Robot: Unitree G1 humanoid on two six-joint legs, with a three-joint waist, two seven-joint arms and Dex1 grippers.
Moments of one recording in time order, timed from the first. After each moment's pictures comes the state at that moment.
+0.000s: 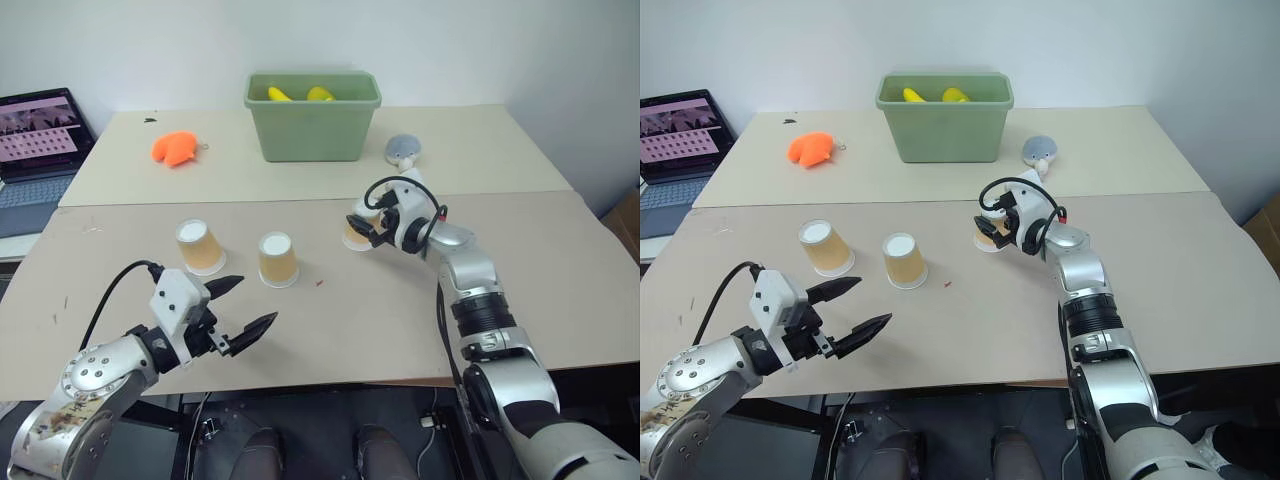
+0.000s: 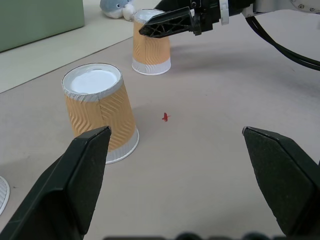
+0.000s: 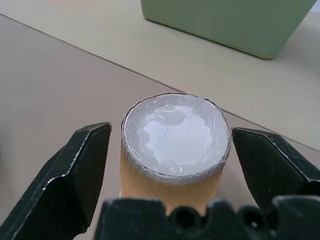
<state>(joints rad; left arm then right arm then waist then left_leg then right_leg) 0.14 0.69 0.22 -0.70 -0.62 0.55 -0.60 -0.86 -0.28 0.02 0.48 0.10 0.37 0.52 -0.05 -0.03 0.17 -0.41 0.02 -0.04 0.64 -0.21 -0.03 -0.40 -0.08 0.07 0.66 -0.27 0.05</state>
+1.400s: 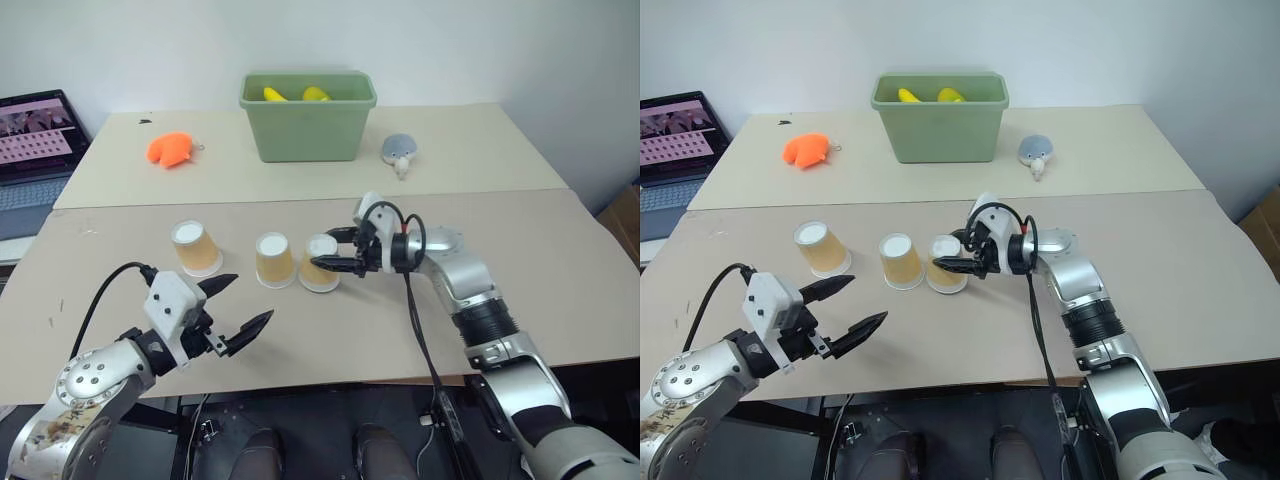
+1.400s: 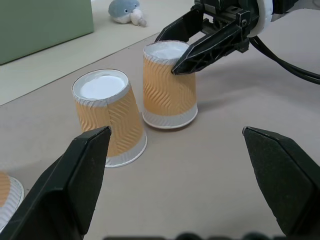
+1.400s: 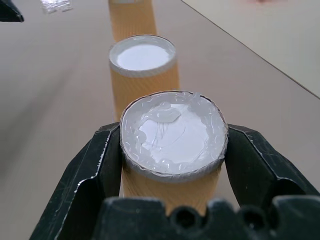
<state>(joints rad) 0.16 0.67 0.25 -0.73 -0.58 0.53 -0.58 -0.82 -0.33 0.22 0.33 0.20 0.37 1.02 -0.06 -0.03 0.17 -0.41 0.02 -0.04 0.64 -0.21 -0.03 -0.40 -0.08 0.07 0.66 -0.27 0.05</state>
